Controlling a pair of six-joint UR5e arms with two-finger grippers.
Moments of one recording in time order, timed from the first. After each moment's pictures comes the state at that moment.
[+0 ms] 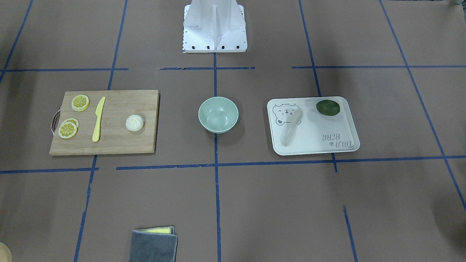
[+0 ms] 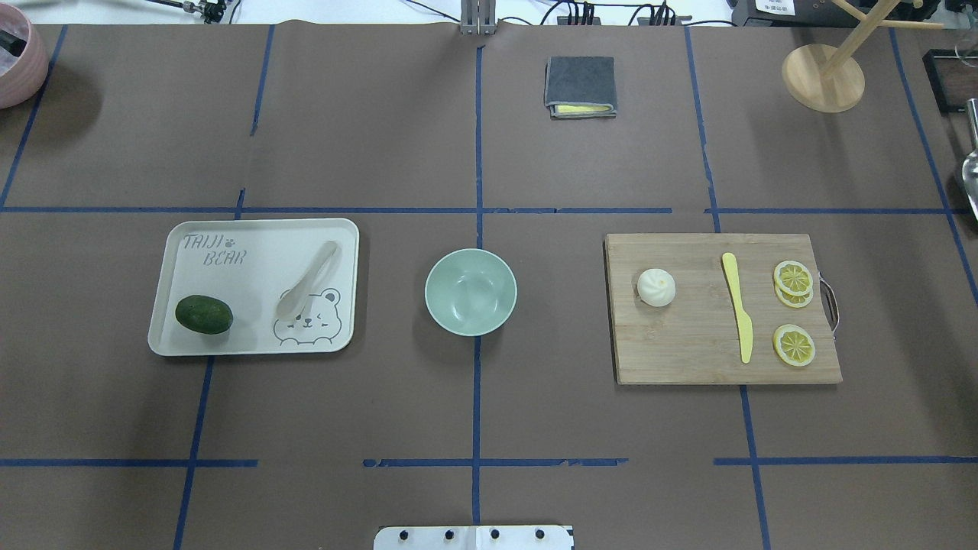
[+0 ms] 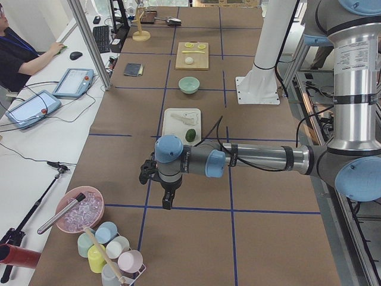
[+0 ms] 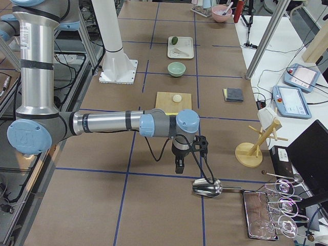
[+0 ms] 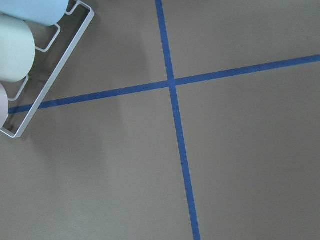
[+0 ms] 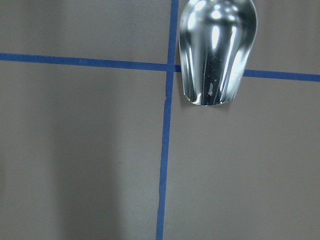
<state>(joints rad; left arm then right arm) -1.51 -1.47 -1.71 -1.67 -2.31 0.03 1.51 -1.64 1.74 -1.67 2.28 0.00</state>
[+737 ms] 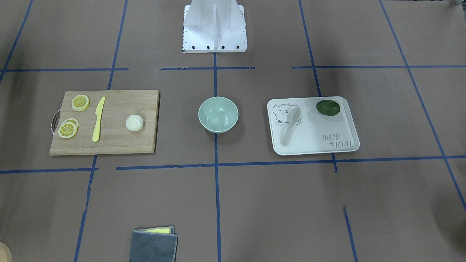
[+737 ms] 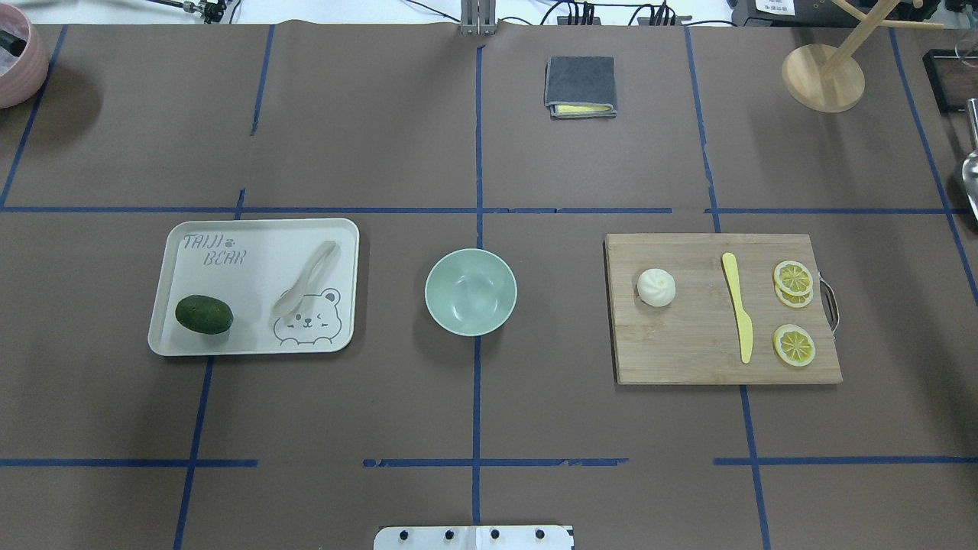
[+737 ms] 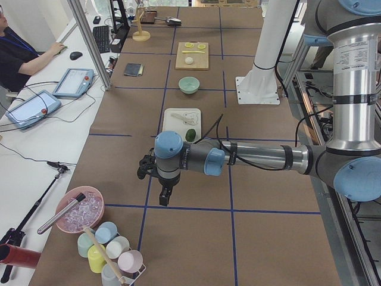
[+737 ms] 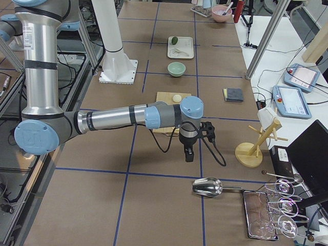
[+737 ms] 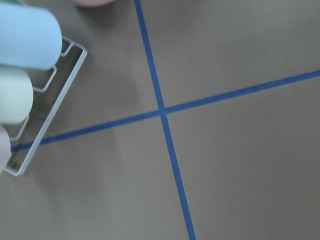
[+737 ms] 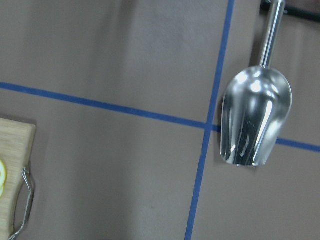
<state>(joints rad) -1.51 -1.48 -1.72 -1.86 -2.29 0.03 1.47 -1.58 1.77 -1.55 2.28 0.01</state>
